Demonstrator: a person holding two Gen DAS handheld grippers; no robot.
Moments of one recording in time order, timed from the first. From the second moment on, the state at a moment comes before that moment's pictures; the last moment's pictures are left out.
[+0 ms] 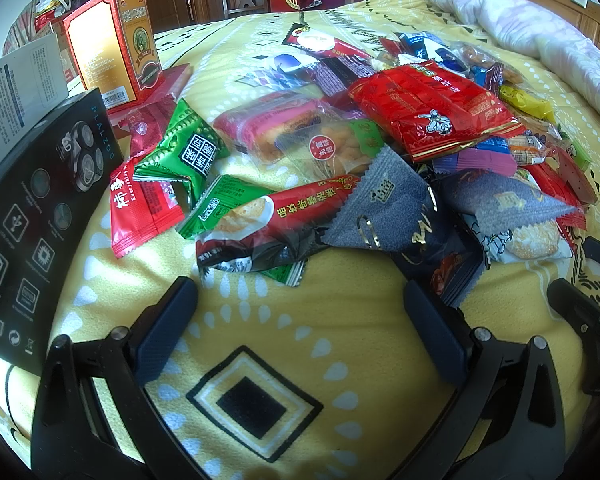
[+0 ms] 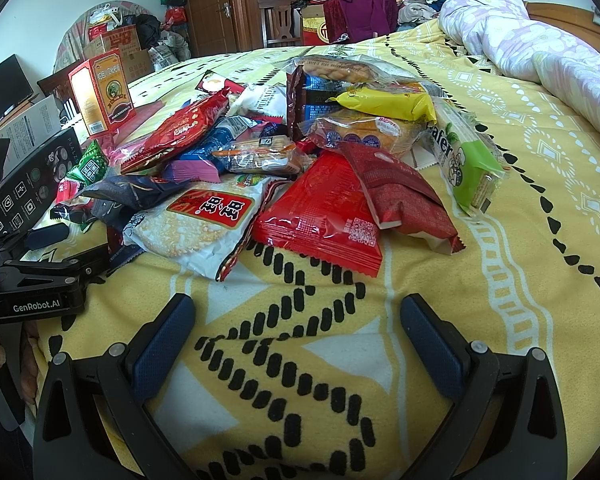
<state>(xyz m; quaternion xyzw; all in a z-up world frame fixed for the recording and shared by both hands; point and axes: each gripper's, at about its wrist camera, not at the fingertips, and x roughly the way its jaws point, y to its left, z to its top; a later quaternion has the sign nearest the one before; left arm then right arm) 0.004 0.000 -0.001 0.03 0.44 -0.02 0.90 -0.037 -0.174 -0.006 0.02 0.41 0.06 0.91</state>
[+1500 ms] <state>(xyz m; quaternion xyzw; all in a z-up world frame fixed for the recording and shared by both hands) -0.020 0.021 0.063 -0.07 0.44 -0.26 0.86 -0.098 -0.184 0.041 0.08 0.42 0.11 0.90</state>
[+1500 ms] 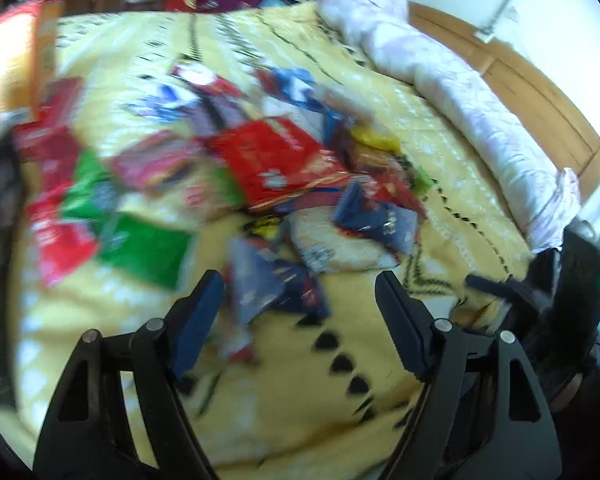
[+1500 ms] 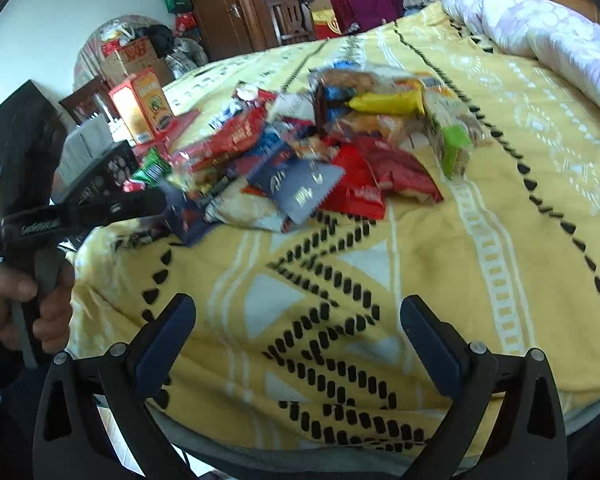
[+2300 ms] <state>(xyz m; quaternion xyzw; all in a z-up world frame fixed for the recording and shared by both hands) -0.010 -0.002 0.025 -0.02 0.47 -0.27 0.84 -0.037 -0.169 0.056 0.00 0.45 0.13 0.88</state>
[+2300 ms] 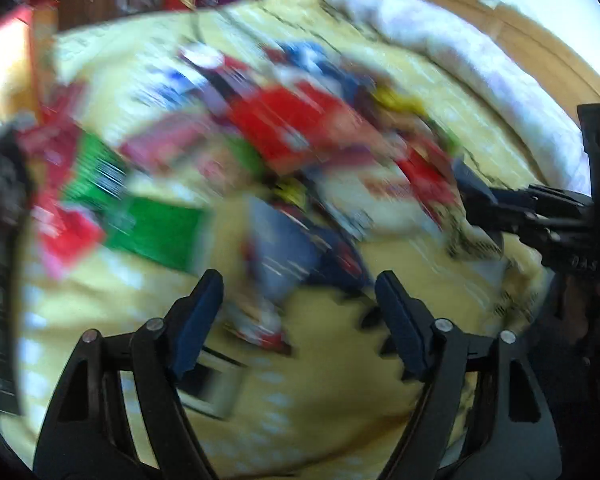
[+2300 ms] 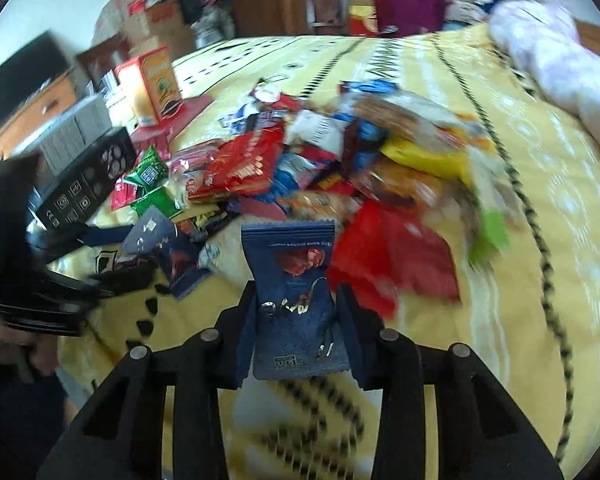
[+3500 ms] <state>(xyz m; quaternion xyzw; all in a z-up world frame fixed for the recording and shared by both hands) -0.035 0.017 0.036 0.05 0.46 -0.26 0.85 -0.064 -0.207 0.021 0.07 0.47 0.11 0.87</state>
